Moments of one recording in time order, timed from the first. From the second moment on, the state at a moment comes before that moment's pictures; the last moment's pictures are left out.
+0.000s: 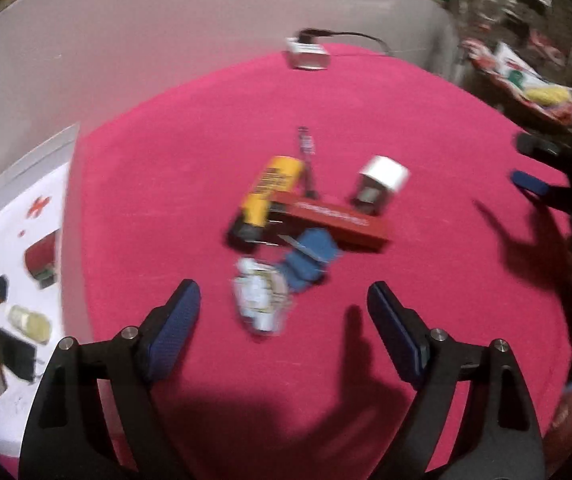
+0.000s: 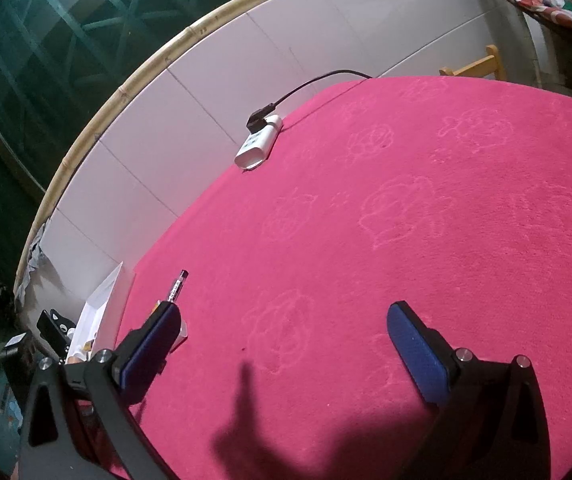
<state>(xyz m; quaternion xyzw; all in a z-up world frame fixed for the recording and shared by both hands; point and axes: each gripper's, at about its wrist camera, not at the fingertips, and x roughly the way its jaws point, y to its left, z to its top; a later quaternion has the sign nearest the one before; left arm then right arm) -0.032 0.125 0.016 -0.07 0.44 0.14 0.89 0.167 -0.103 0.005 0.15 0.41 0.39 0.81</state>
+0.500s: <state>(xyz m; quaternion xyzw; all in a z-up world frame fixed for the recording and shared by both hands) -0.022 0.129 0.002 -0.07 0.45 0.14 0.88 0.167 -0.096 0.005 0.15 0.41 0.40 0.81</state>
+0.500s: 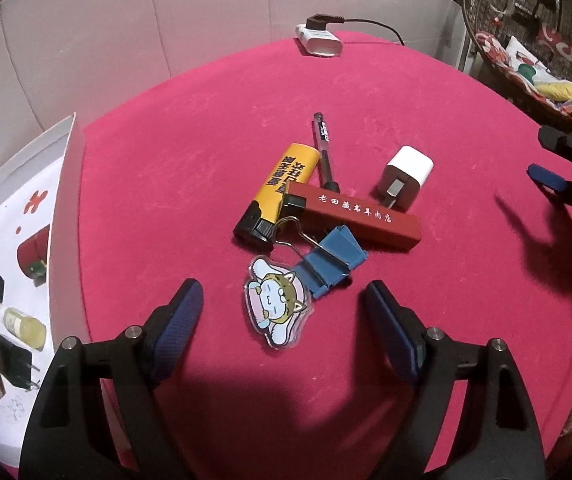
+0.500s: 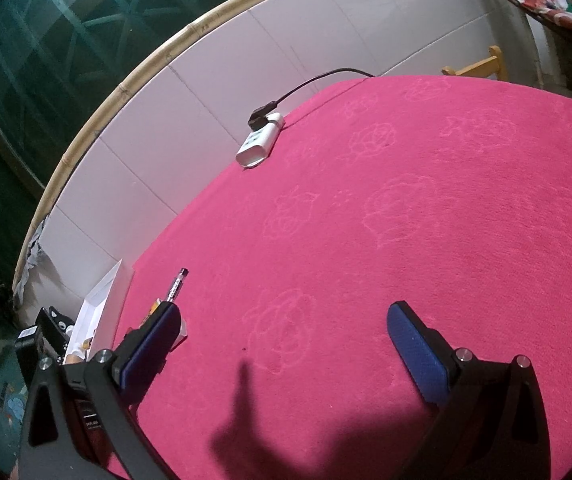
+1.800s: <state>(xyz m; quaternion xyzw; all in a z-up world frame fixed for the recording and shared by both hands) -0.077 0.106 0.049 -0.11 0.36 0.19 0.90 0.109 0.029 0.050 -0.07 0.37 0.54 0.75</state>
